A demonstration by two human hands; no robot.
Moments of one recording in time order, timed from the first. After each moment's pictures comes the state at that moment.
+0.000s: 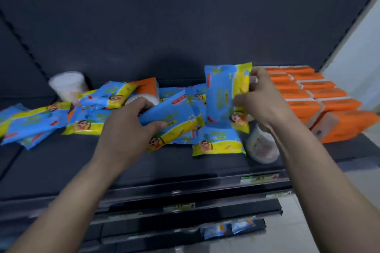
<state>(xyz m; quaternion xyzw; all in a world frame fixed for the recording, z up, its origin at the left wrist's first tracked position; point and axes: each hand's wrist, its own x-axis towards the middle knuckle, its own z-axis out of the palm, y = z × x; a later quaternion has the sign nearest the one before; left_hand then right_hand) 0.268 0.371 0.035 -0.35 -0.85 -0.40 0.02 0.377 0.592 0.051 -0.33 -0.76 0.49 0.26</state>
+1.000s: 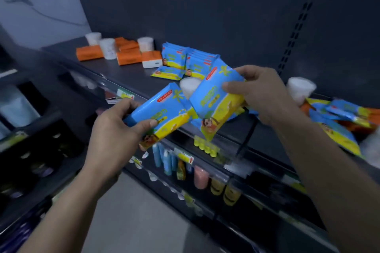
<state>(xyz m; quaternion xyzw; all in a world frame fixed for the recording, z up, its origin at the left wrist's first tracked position) 0.247 -0.088 0.049 0.02 -0.84 -0.51 0.19 0.184 0.146 0.088 0.00 -0.77 0.64 0.06</state>
